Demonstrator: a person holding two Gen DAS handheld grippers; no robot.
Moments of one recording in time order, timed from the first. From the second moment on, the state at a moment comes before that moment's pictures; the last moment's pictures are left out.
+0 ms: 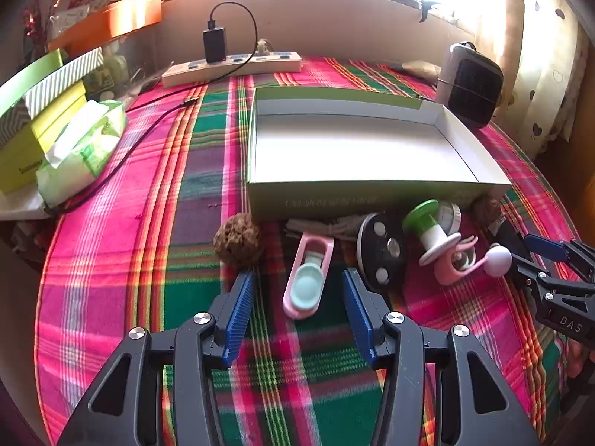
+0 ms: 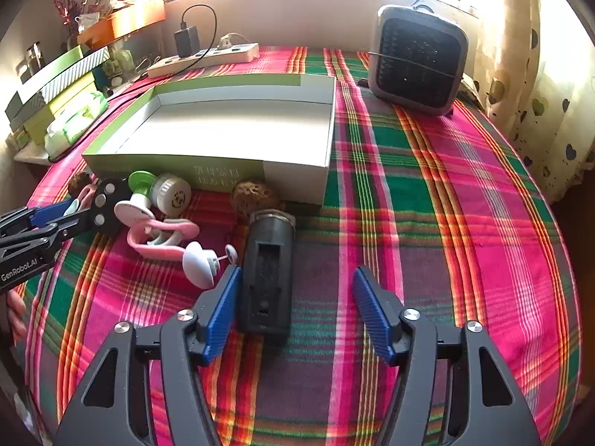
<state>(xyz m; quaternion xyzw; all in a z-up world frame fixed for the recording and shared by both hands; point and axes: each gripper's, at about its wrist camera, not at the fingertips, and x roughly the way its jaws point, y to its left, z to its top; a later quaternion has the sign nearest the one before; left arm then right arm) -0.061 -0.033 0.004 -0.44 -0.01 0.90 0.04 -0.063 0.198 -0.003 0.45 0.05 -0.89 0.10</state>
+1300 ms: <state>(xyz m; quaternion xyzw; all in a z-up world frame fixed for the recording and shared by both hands) -0.070 -0.037 0.010 -0.43 0.00 0.90 0.01 -0.066 0.197 0.002 0.44 0.05 -0.89 0.10</state>
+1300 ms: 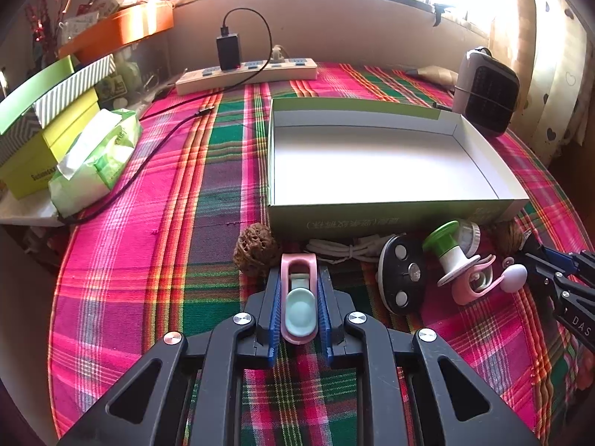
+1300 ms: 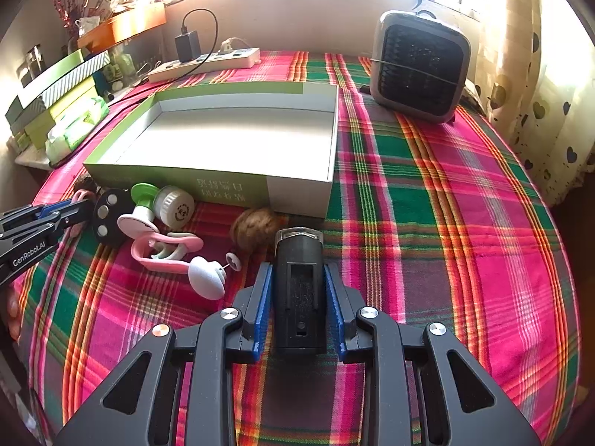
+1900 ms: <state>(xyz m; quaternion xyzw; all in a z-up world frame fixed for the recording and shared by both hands) -0.066 -0.033 0.036 -0.41 -0.01 0.91 0.03 -0.061 0.197 0.026 0.42 0.05 -0.90 0.10</state>
